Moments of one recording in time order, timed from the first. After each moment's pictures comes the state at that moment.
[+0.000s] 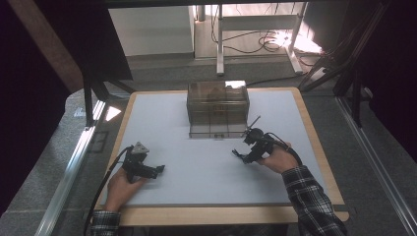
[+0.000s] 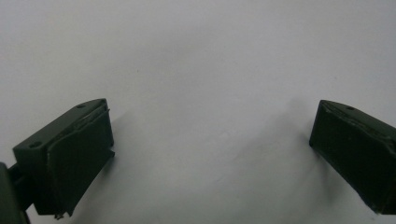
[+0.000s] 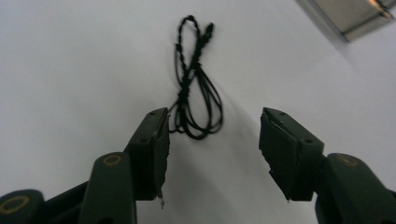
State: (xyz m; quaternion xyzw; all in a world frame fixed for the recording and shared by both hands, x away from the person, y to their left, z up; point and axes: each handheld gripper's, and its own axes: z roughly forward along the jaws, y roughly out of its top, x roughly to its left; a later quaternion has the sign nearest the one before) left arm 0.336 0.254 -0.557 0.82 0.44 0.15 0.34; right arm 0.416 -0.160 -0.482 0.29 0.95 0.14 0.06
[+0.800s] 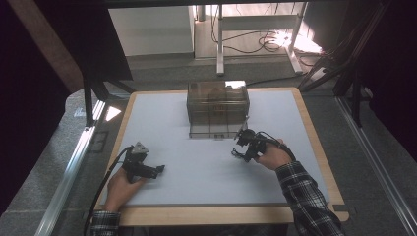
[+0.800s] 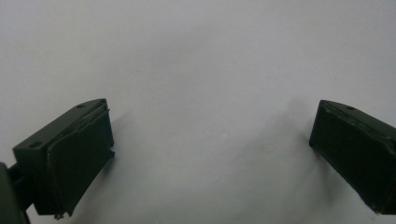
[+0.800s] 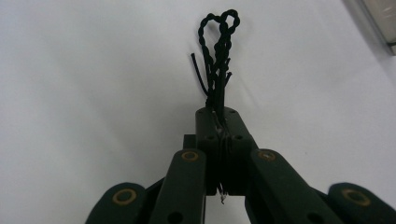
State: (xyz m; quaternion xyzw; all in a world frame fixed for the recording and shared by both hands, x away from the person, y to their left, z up) left arm 0.336 0.254 -0.557 0.82 0.44 0.15 0.34; right arm 0.422 -0.143 -0.483 0.25 0.96 0.09 0.04
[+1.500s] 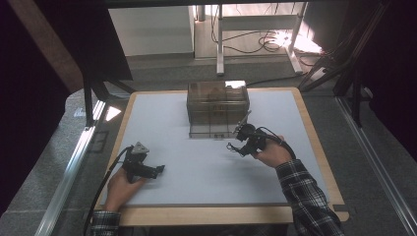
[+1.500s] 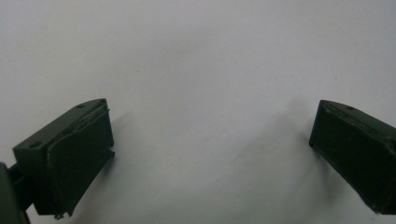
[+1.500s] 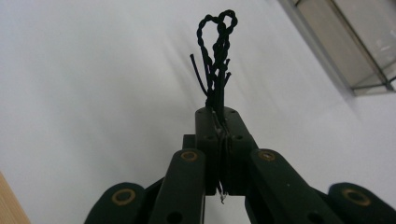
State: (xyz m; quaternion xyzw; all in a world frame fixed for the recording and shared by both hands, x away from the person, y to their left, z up) left arm 0.336 0.254 -0.557 0.82 0.44 0.15 0.34; right arm 0.418 -0.138 -0.460 0.24 0.96 0.15 0.05
